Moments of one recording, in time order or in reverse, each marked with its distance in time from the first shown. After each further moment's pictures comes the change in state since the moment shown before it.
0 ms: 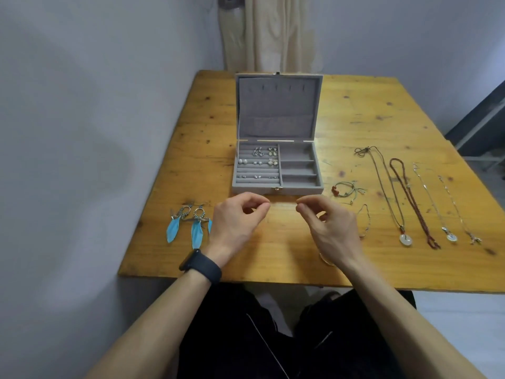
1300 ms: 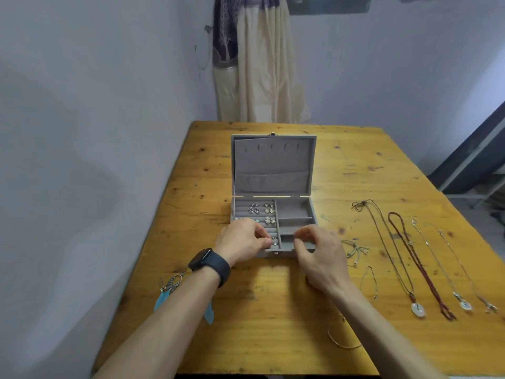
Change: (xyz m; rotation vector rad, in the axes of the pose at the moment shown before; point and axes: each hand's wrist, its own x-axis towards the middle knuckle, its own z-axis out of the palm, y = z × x) left_hand 0.124 -0.008 0.012 0.410 -0.401 -0.024; right_hand 0.077 0.020 0.026 -0.229 0.048 0.035
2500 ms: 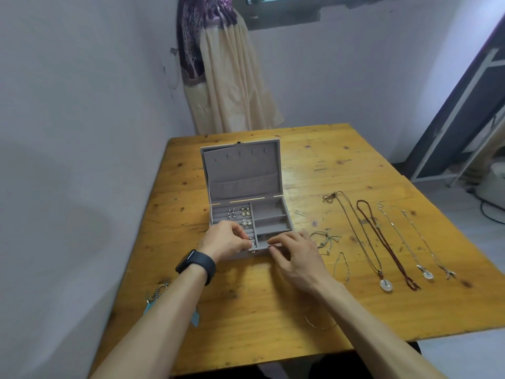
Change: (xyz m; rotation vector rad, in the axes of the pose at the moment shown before) left_hand -0.001 0.019 -0.003 -0.014 0.002 -0.101; right_hand -0.018 0.016 -0.010 -0.043 -0.113 -0.137
